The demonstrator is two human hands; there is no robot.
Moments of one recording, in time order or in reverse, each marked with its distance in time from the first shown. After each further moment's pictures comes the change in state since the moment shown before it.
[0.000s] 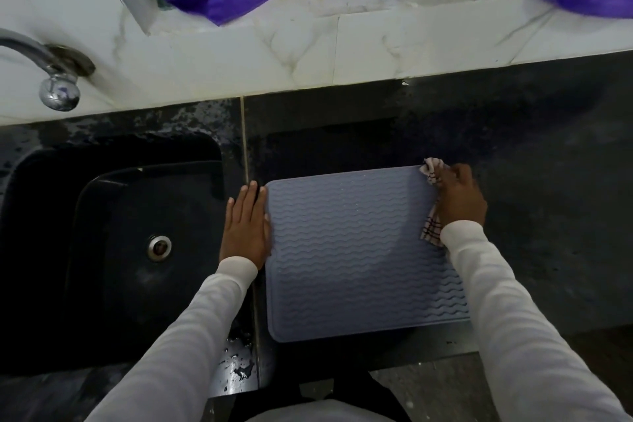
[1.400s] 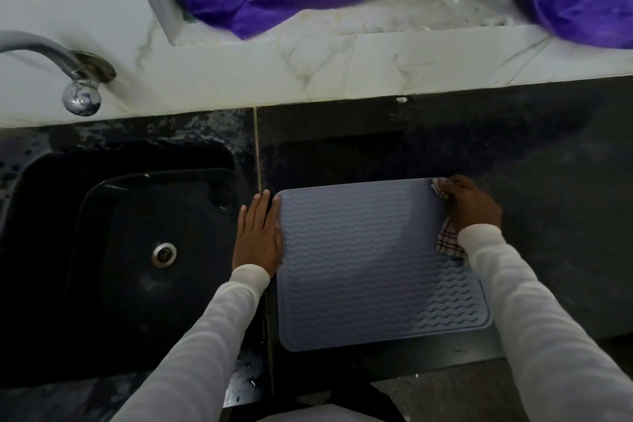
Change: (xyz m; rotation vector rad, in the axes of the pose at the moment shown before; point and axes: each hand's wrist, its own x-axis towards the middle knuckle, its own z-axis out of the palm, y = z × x) left_hand -0.001 -0.007 0.002 0.009 0.007 0.034; right_hand 0.005 0.001 -0.012 -0.092 -0.161 -0.020
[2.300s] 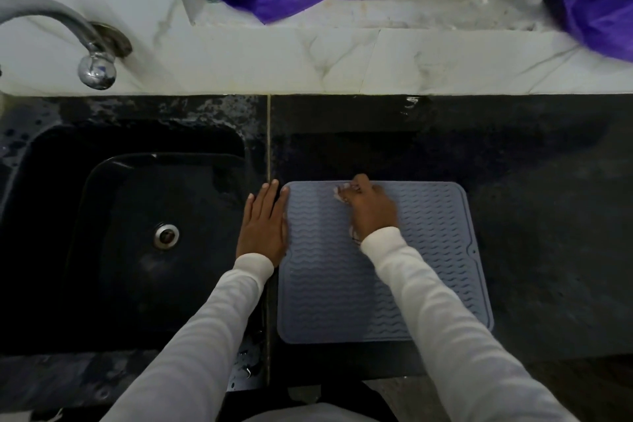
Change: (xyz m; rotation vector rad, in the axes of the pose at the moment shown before) left_hand 0.001 -0.001 0.004 -0.009 0.014 -0.010; right_hand -0.048 -0.184 0.016 0.141 -0.161 -0.354
